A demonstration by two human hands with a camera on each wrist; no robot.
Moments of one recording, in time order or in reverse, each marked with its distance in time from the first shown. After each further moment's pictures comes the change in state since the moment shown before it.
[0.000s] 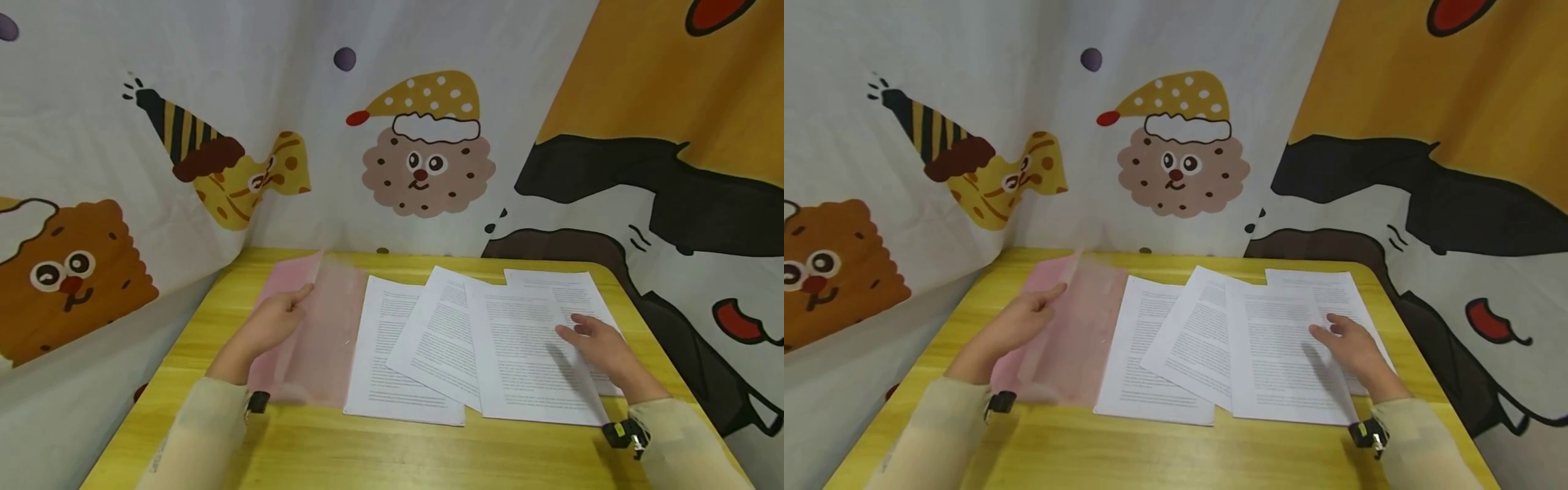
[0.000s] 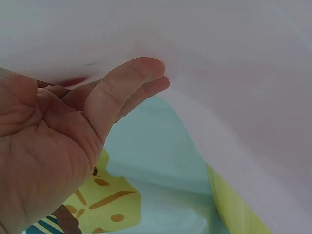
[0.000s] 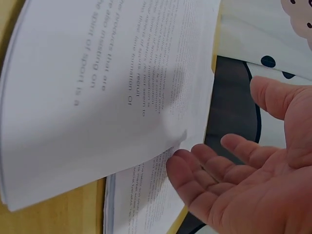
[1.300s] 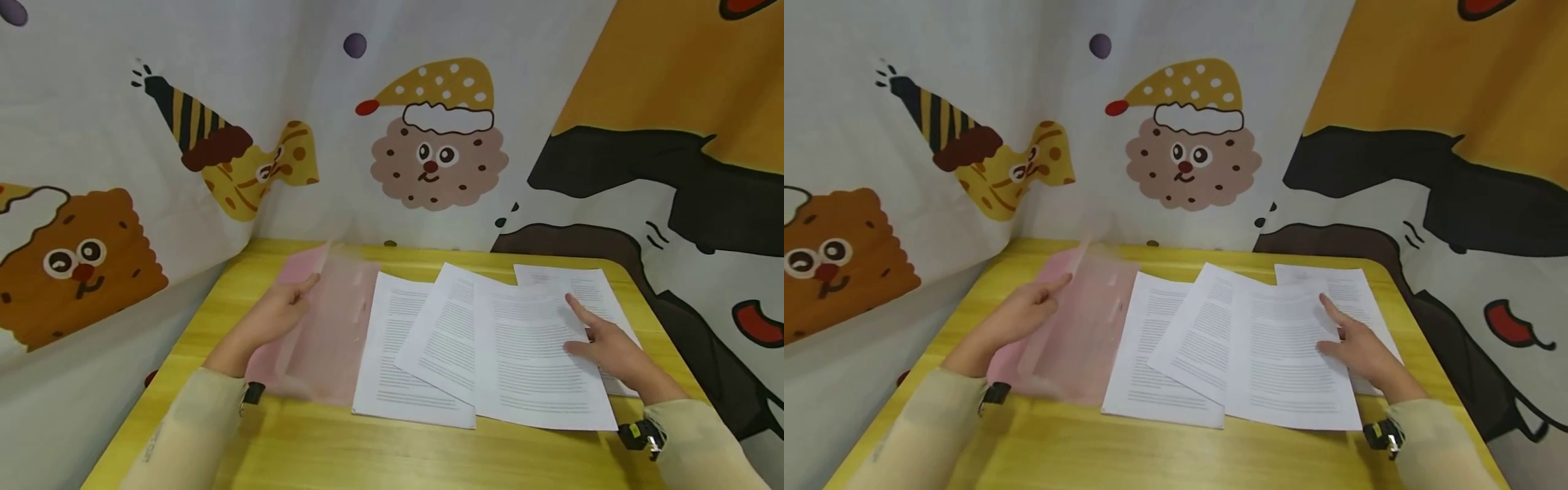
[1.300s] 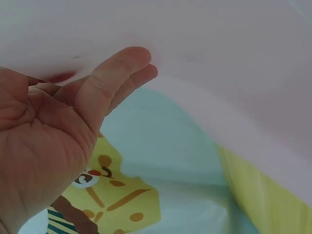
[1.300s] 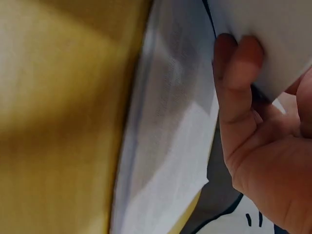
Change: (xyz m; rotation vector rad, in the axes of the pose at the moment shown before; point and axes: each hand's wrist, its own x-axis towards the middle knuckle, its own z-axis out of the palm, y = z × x) left_hand -0.005 0.001 -0.009 0.008 0.012 0.083; right_hand 0.005 0.005 0.002 -0.020 -0.099 -0.241
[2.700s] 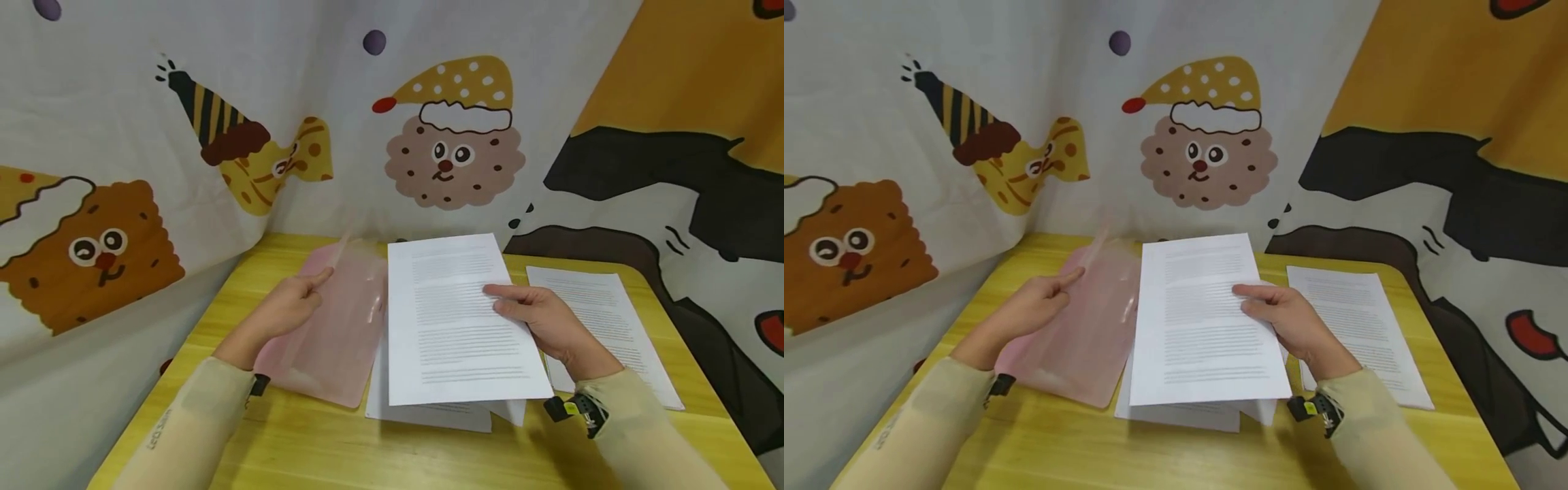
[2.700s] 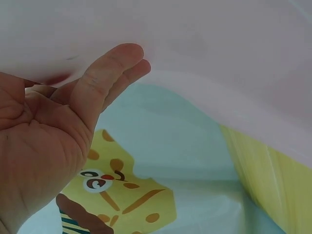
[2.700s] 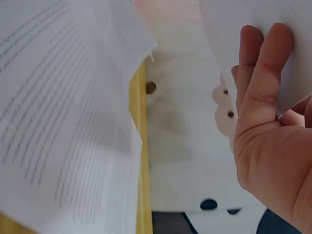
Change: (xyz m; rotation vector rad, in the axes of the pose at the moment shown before) left_hand -0.003 0.015 -0.006 0.035 -0.005 0.001; right_hand 0.017 -0.152 0.042 0.762 -0.156 -0.121
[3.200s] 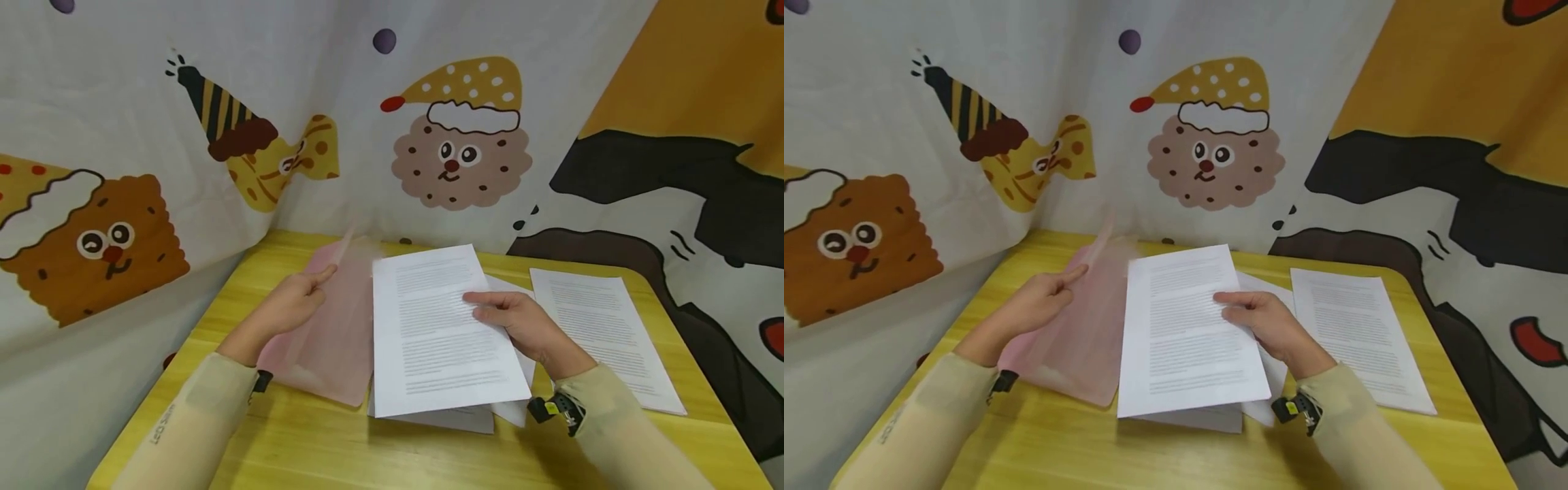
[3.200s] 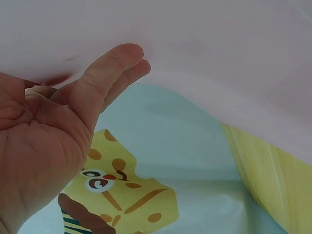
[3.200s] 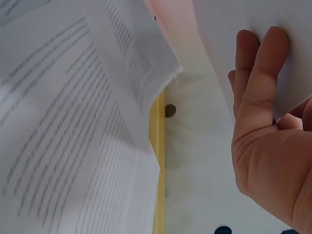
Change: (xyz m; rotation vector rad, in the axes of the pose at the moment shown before) left_hand 0.000 -0.001 -0.002 0.015 0.015 0.007; right_hand 0.021 0.004 0.035 -0.051 -0.031 0.035
